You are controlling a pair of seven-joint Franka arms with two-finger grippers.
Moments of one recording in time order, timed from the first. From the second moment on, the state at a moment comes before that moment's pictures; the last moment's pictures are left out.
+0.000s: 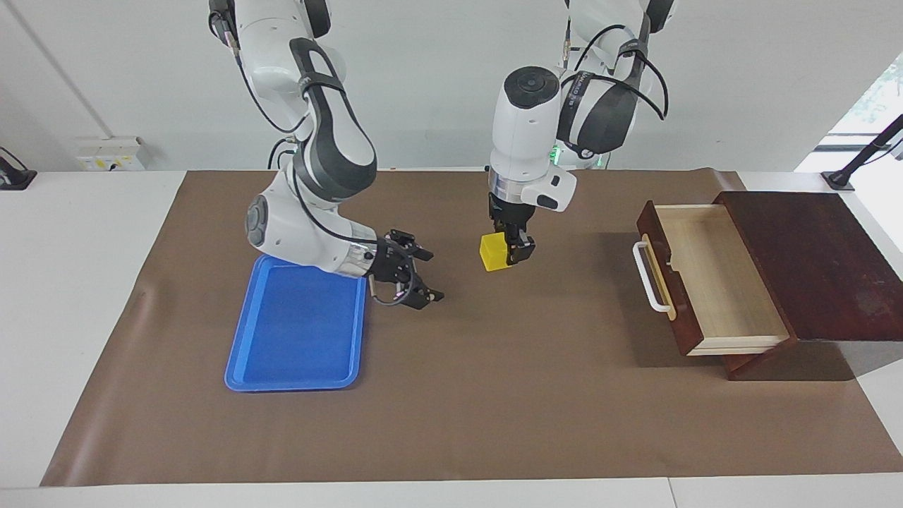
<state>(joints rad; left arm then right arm) -0.57 0.31 -0.04 -1.46 0.05 1.80 -2.42 0.30 0.47 0.03 -1.52 0.86 1.96 1.33</state>
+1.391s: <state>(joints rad) -0.57 0.31 -0.04 -1.47 0.05 1.81 -2.42 0.42 0.49 0.03 -1.43 0.86 1.94 1.40</state>
